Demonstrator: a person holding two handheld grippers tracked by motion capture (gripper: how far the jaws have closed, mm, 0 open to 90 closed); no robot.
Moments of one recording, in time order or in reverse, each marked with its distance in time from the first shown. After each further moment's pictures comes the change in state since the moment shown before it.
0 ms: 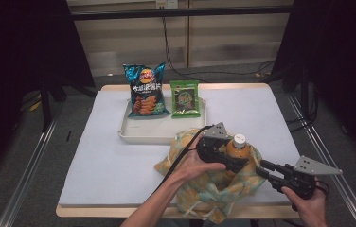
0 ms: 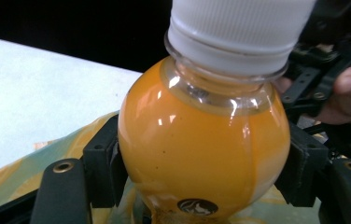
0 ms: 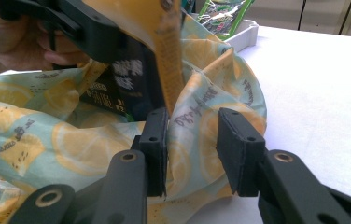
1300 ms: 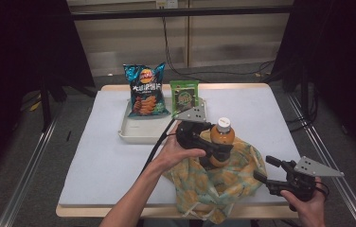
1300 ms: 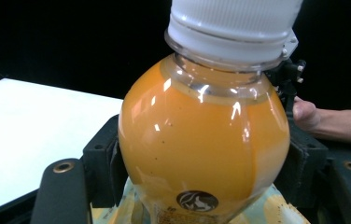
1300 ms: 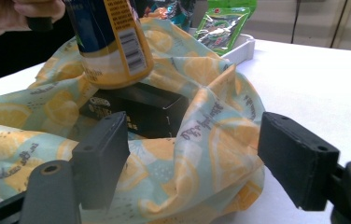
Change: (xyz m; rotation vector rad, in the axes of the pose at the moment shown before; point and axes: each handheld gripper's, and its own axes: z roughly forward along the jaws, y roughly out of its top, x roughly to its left) left arm 0.006 0.036 -0.072 -0.069 -0.038 0.041; right arm 0.008 0.004 -0.001 -0.048 -0.022 0.010
